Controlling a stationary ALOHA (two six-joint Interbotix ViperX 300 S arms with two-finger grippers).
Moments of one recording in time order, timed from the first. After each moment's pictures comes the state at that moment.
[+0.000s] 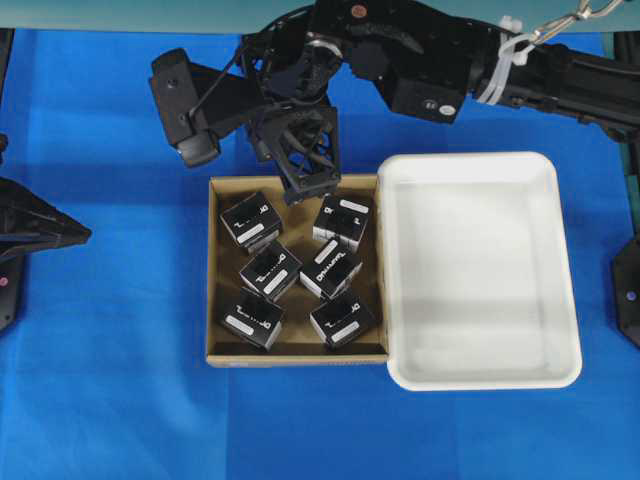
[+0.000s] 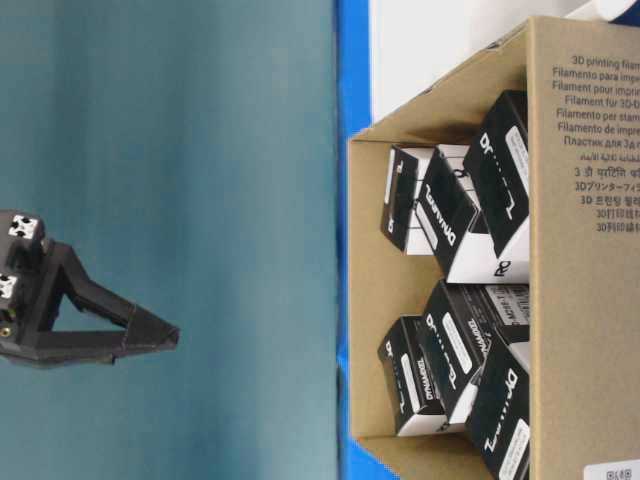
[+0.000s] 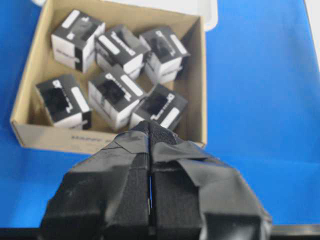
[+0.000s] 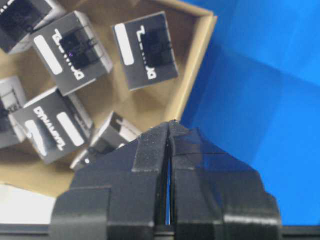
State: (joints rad) left arm -0.01 -1.05 0.95 0.01 0.54 -0.20; right arm -0.22 0.40 -0.45 0.13 1.30 -0.66
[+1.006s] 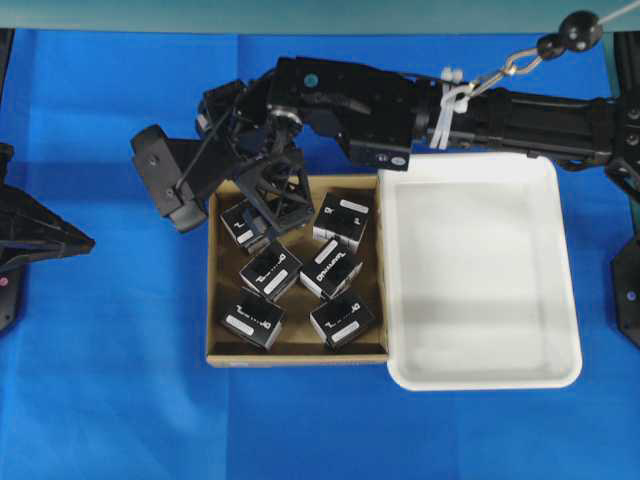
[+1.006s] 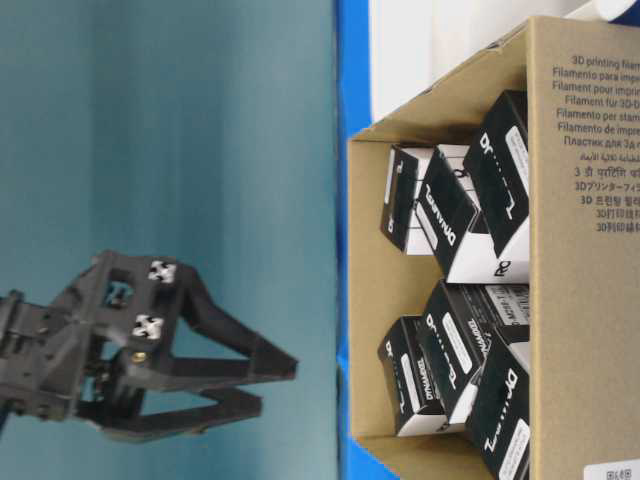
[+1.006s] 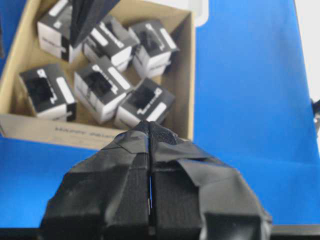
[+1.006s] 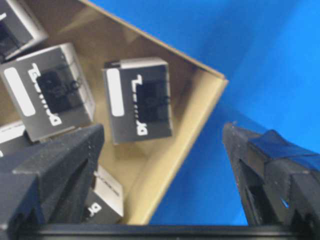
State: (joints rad) left arm -0.04 -1.02 0.95 0.01 0.54 -0.27; right arm -0.17 0.50 -0.41 0.09 1.15 -0.76
